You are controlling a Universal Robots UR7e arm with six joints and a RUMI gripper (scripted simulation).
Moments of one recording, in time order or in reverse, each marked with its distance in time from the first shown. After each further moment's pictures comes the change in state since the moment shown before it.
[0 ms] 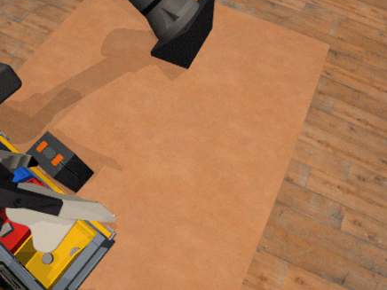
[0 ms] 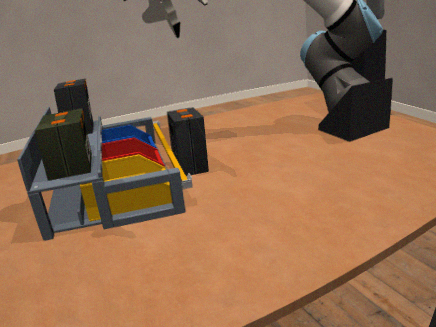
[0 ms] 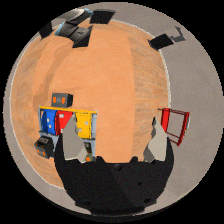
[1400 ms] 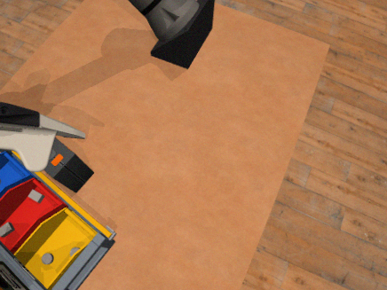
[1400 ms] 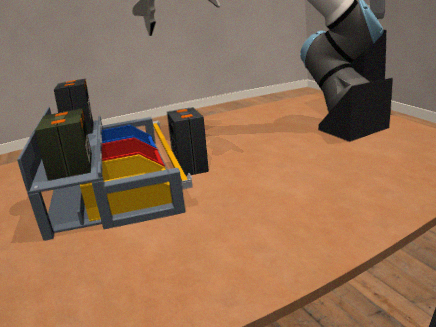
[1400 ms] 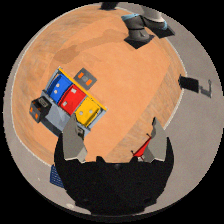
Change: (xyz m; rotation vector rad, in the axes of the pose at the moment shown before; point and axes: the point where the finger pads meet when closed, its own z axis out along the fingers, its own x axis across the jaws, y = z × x) arm -0.075 -0.019 -0.021 -0.017 -0.228 -0.584
